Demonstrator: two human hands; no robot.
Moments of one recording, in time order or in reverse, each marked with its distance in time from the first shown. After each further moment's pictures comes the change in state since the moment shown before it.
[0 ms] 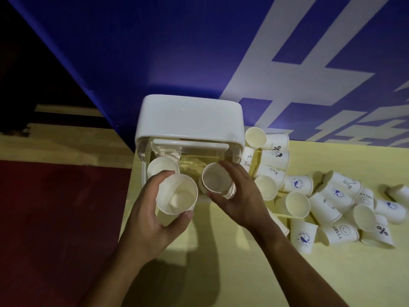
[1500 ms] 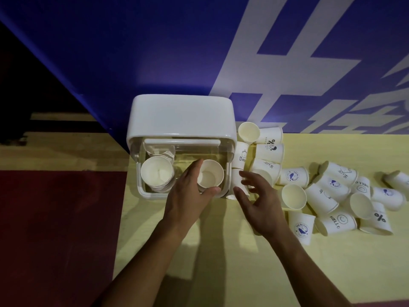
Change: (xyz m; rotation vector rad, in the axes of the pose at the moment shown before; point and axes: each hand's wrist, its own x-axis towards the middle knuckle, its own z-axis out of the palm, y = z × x) left_hand 0.051 -0.018 0.086 0.371 -0.120 -0.162; right_hand -0.043 0.029 -0.020 0.125 0.143 0.277
